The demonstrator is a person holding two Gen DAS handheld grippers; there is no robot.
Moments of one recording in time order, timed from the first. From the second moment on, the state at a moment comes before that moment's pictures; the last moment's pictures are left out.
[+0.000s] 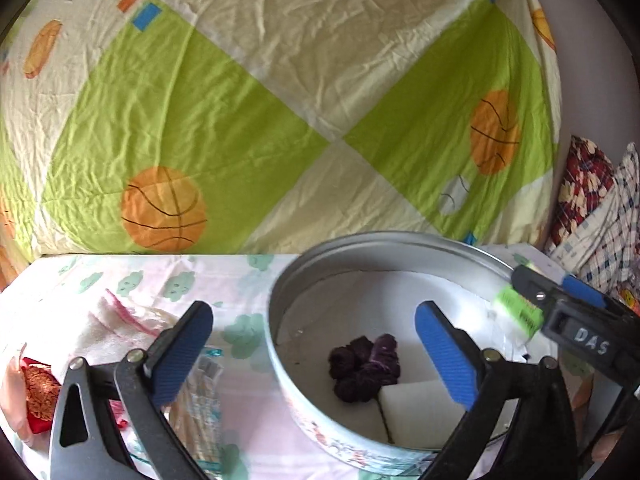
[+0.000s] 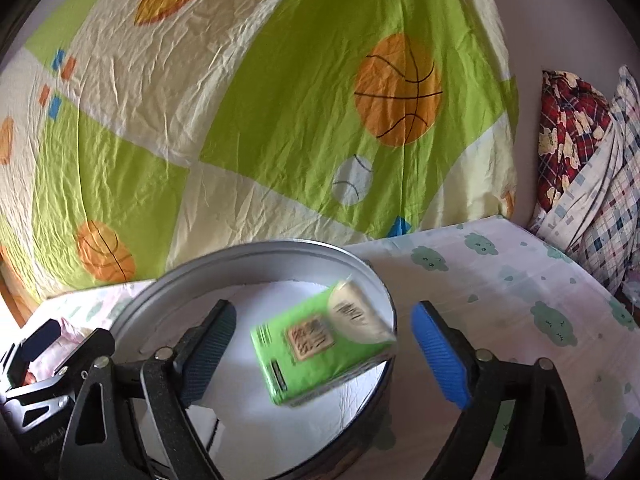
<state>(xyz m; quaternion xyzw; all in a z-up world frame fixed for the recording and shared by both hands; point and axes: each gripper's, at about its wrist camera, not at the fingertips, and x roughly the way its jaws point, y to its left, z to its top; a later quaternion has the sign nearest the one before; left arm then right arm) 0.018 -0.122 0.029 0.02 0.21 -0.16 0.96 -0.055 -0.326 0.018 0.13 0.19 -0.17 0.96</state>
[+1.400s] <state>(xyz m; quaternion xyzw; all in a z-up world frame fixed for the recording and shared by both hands) 0.017 -0.086 0.019 0.03 0.21 -0.06 0.98 -0.064 -0.325 0.024 0.16 0.16 -0.17 0.96</state>
